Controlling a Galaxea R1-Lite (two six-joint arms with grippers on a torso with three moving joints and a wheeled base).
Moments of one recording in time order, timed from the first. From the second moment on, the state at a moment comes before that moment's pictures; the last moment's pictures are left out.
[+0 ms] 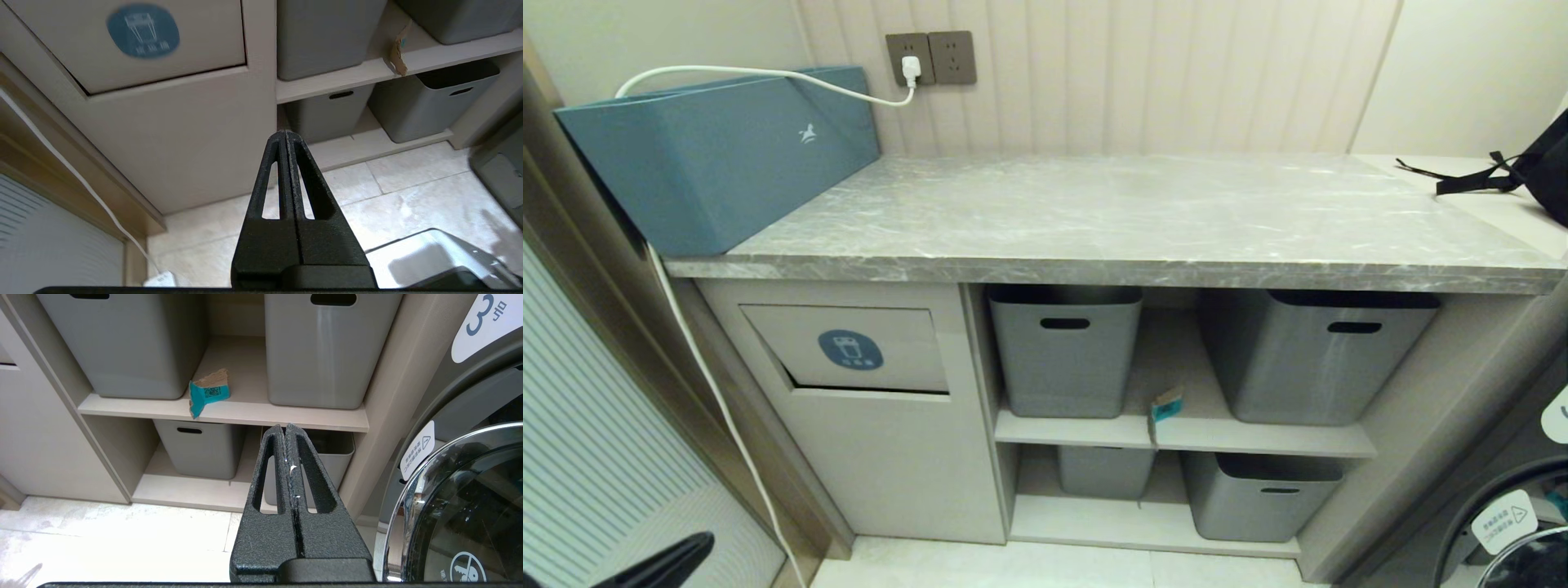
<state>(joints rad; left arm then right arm) 0.04 0.78 0.00 -0.61 -0.35 0.17 0.00 0.00 0.00 0.00 0.00 -0.01</state>
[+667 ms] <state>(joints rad) 0.02 0.21 -0.02 -0.10 -0.34 0.20 0.00 0.00 0.00 0.00 0.00 -0.01</state>
